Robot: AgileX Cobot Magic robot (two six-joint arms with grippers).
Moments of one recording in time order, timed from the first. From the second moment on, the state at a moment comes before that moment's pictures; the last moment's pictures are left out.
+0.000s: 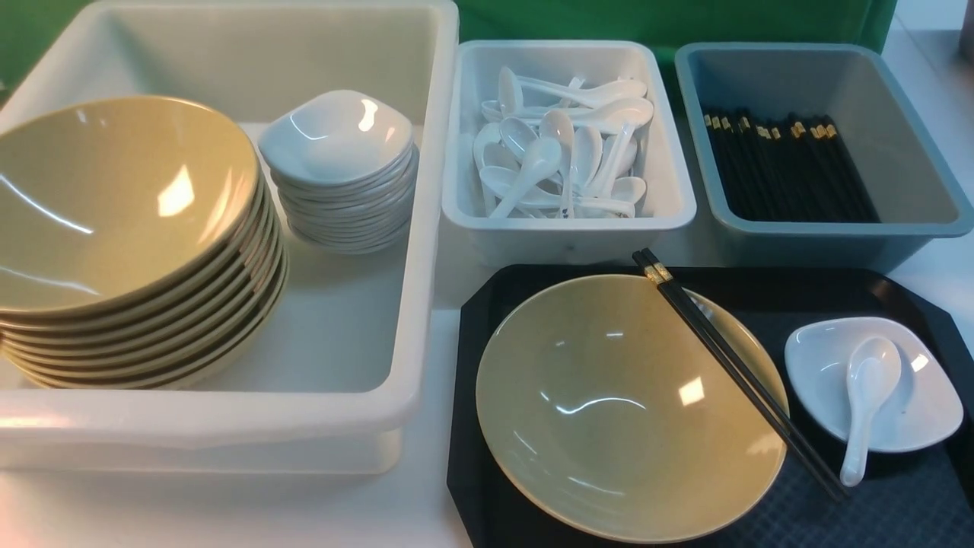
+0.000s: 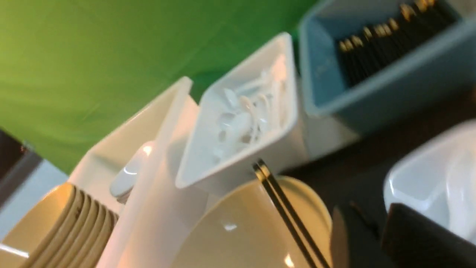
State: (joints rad) right arm 0.10 0.15 -0.26 0.38 0.37 0.28; left arm 0.08 0.17 -0.48 -0.74 0.47 0.23
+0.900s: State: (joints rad) right arm 0.49 1.35 -1.16 0.05 1.15 -0.31; left arm -0.66 1.22 -1.21 -0.10 1.12 0.26
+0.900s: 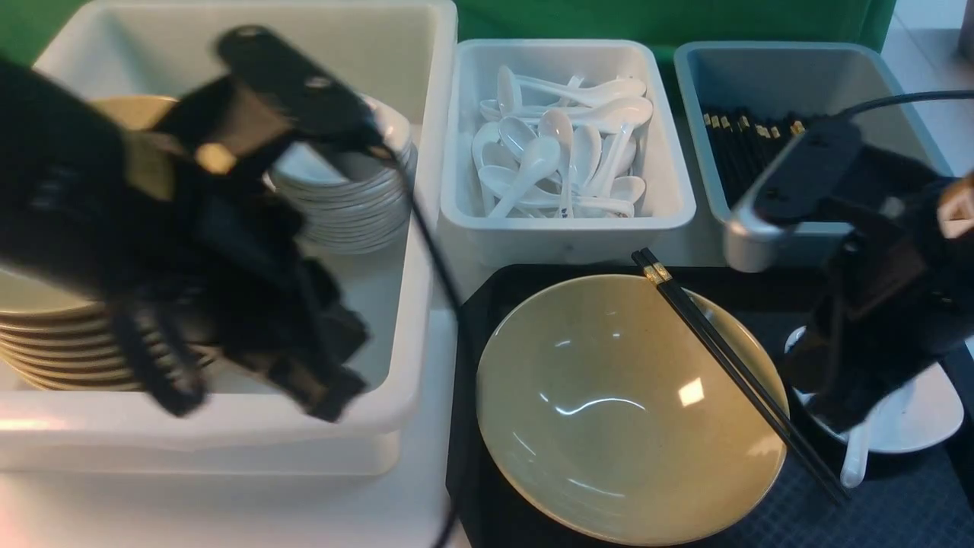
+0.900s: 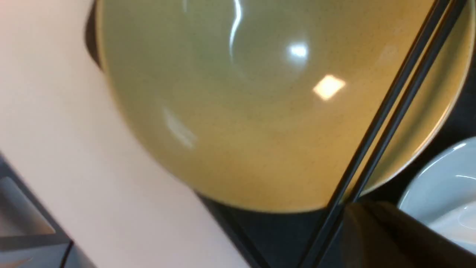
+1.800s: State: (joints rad) right arm 0.49 1.71 -1.27 -0.04 0.97 -0.13; left arm -0.80 1.34 -1.13 -0.09 1.04 0.26
